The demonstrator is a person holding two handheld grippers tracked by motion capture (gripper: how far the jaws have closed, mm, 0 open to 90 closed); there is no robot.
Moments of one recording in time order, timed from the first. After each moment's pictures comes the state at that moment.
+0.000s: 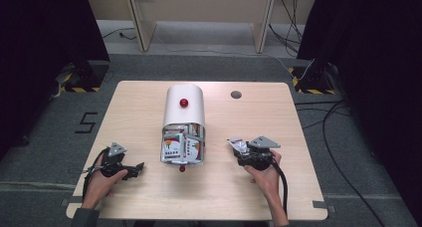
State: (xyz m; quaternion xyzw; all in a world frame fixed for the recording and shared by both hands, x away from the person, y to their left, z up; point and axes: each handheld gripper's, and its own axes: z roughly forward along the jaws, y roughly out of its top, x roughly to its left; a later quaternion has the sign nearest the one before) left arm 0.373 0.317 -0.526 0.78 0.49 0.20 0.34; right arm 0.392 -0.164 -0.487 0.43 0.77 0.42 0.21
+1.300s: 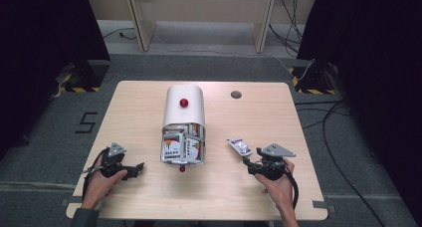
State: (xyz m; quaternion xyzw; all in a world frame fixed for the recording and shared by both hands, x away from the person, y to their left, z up) left arm 0.372 0.317 -0.526 0.78 0.49 0.20 0.34; right arm 0.359 -0.192 -0.476 0.44 0.76 0.43 0.20
